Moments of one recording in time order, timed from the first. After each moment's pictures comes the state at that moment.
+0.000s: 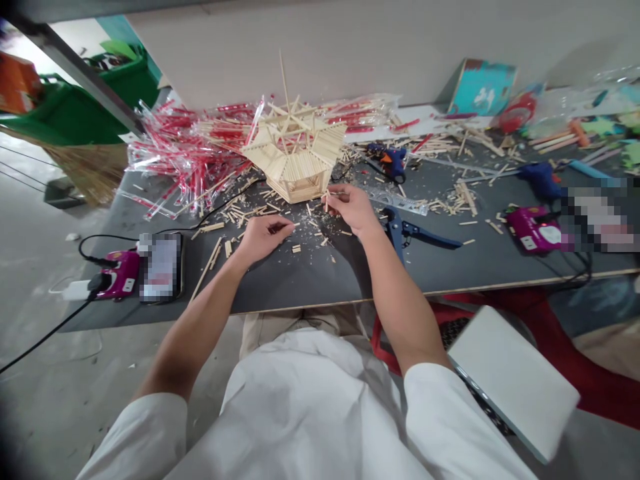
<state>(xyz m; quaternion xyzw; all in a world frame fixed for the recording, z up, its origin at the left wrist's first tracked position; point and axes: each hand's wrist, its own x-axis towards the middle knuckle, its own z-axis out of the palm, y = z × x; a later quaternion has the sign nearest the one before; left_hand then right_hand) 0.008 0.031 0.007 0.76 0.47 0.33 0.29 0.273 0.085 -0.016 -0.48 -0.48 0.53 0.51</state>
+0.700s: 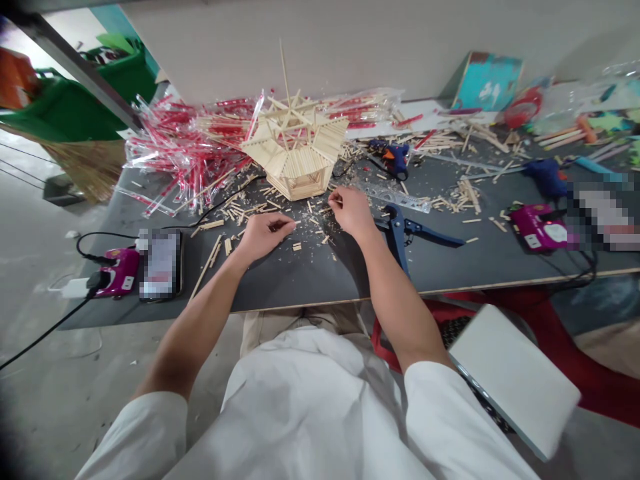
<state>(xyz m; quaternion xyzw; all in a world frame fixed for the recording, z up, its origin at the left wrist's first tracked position) 0.009 0.030 0.009 0.77 0.47 0.33 0.28 0.274 0.078 -0.011 -0.60 -0.72 0.14 0.31</state>
